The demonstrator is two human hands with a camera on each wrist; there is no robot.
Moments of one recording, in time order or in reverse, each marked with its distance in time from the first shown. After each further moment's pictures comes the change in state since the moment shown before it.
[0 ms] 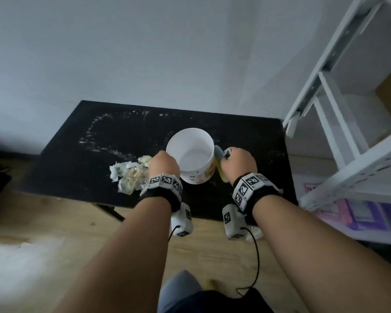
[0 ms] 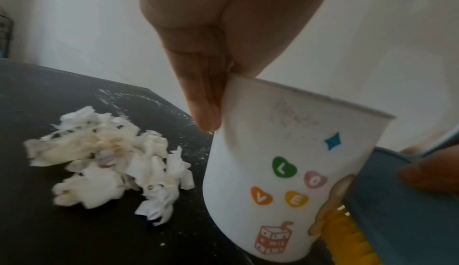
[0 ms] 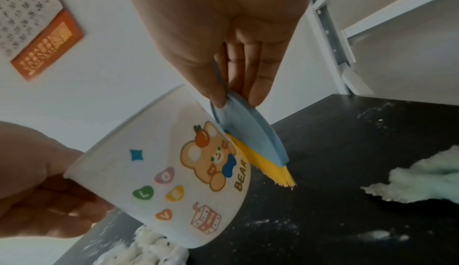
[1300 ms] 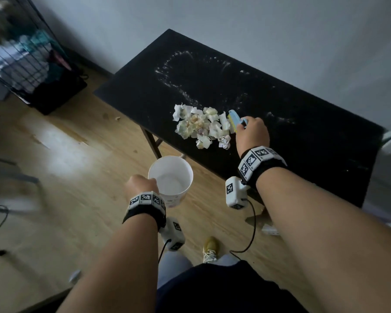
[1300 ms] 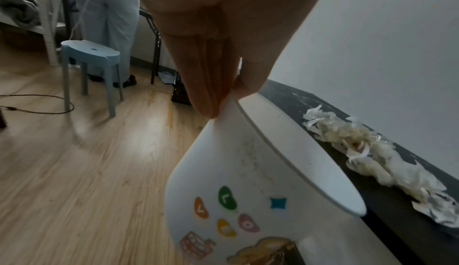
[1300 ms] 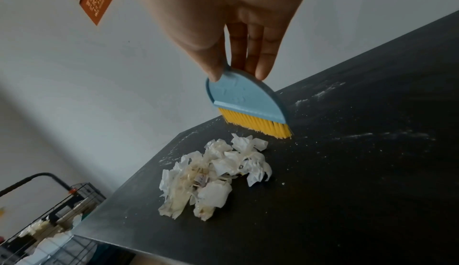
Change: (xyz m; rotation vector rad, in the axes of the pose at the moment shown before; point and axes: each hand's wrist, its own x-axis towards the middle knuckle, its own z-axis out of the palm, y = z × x) left_hand -0.100 -0.228 0.063 -0.458 0.101 -0.861; right_hand -0.010 -0.090 0.106 0.058 -0.045 -0.265
